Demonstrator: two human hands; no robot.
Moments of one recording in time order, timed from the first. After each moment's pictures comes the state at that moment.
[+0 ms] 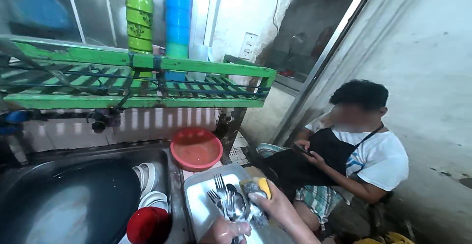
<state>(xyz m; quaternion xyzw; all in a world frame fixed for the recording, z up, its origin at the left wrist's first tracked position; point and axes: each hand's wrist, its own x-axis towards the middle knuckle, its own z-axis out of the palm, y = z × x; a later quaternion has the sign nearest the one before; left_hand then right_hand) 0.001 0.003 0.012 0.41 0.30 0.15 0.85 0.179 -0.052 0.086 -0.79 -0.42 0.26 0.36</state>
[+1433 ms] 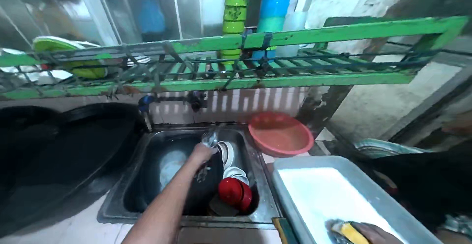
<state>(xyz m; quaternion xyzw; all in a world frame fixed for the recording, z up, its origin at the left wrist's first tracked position) -0.252 0.168 0.064 0.63 0.66 0.13 0.39 0.120 -0.089 0.019 -0.78 -0.56 0.26 0.08</state>
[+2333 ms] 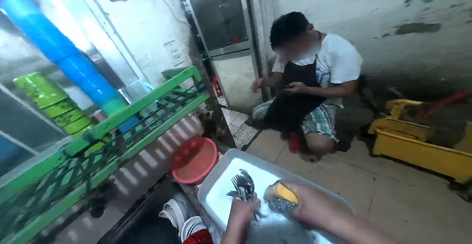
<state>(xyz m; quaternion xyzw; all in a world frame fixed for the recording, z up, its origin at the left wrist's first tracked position) 0.018 0.017 0.007 0.67 0.41 0.06 0.61 0.161 -0.147 0.034 -0.83 -0.41 0.30 0.24</state>
